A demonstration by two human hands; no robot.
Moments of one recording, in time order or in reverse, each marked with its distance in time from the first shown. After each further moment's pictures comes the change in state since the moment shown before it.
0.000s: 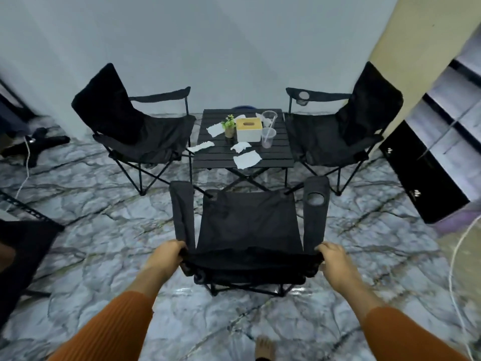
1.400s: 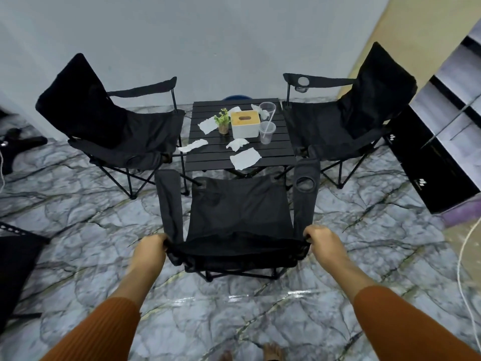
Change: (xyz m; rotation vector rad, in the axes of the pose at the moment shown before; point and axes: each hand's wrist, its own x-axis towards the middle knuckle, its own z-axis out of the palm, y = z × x) left_hand 0.093 -0.024 -0.041 0.036 0.153 -0.170; right_hand 0.112 -0.054 -0.020 0.091 0.097 -0.030
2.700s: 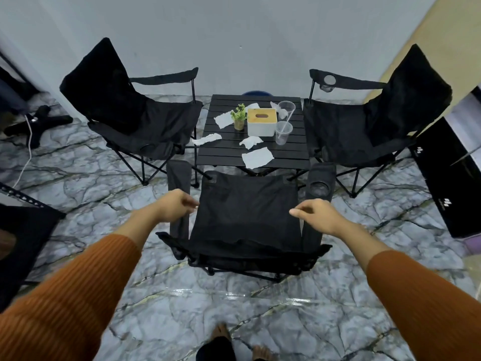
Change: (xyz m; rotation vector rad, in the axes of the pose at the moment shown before) left_hand 0.072 0.064 -0.056 -0.265 -0.311 0.177; right_hand 0.085 -0.015 -0.068 0.324 -0.239 -0.155
